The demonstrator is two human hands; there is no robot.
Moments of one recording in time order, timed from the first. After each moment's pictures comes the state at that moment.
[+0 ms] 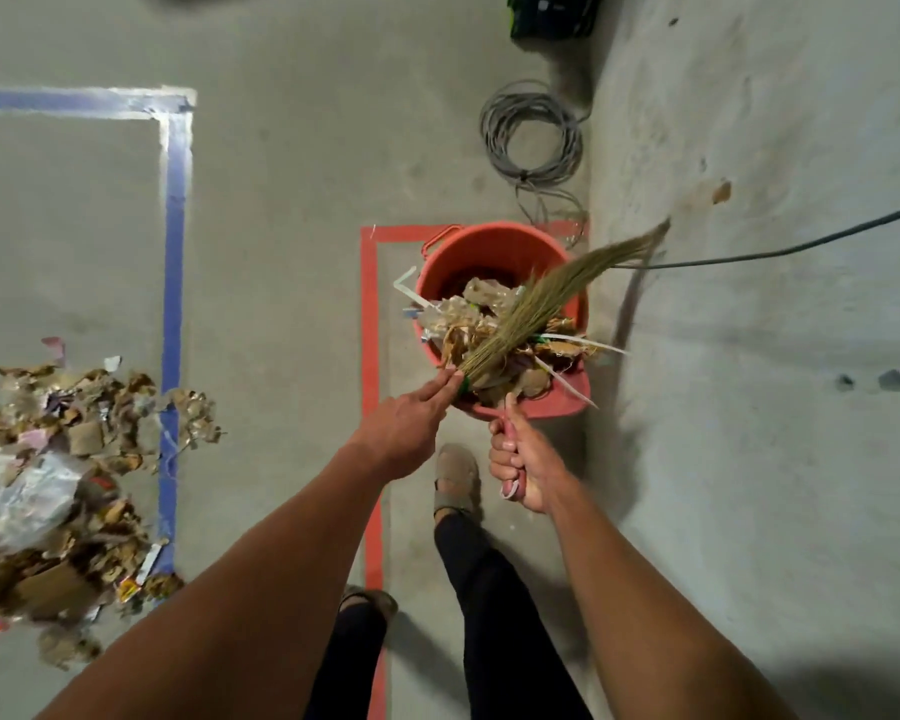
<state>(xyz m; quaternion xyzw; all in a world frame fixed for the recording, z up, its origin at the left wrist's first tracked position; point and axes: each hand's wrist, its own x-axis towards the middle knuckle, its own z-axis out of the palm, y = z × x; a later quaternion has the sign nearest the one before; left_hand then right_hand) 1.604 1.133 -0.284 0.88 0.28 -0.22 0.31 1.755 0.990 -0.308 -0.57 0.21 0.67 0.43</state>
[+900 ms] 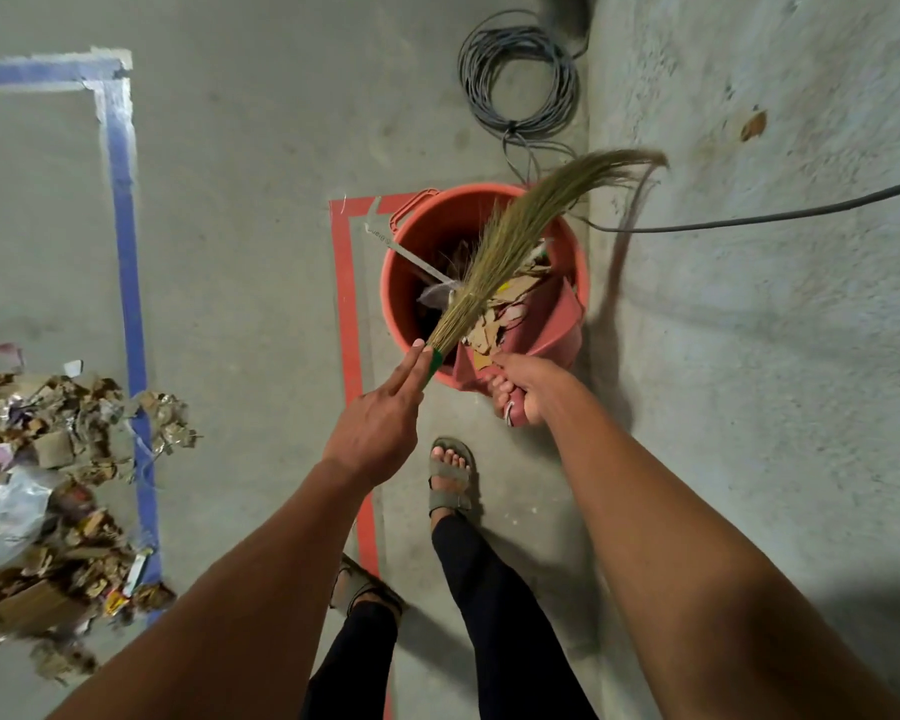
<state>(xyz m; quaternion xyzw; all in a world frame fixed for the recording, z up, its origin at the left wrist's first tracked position) 1.633 1.124 -0.370 0.87 0.35 -0.18 0.28 1.848 1.067 -0.408 -0.62 0.28 0.69 0.25</state>
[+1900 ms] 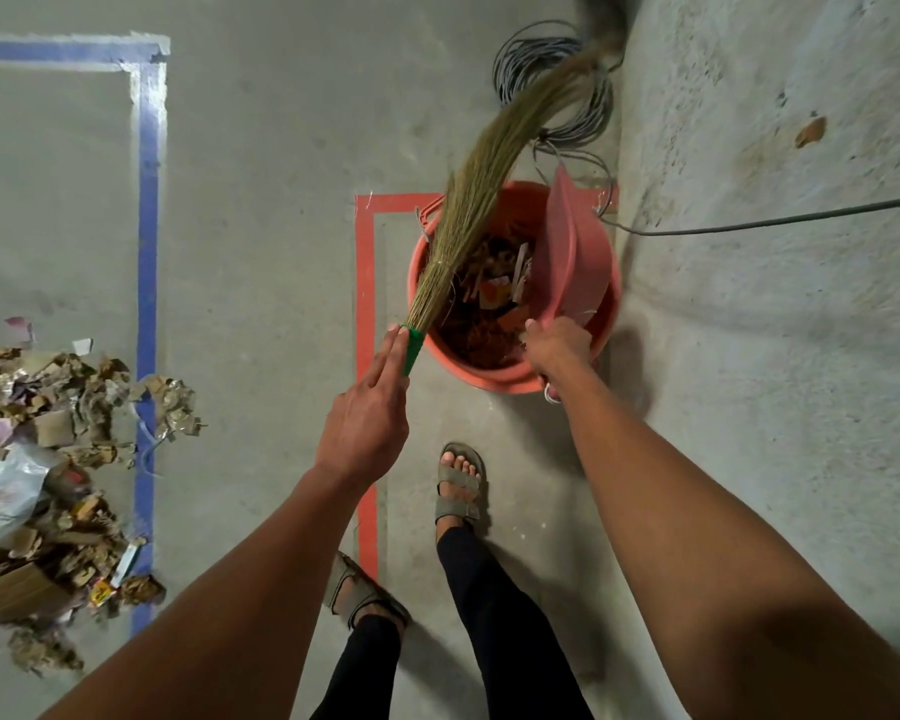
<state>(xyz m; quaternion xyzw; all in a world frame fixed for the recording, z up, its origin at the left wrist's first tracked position) 1.594 1.128 -0.374 0.83 0.45 -0.07 0.31 1.853 1.091 -0.433 -0.89 -0.08 0.43 0.12</state>
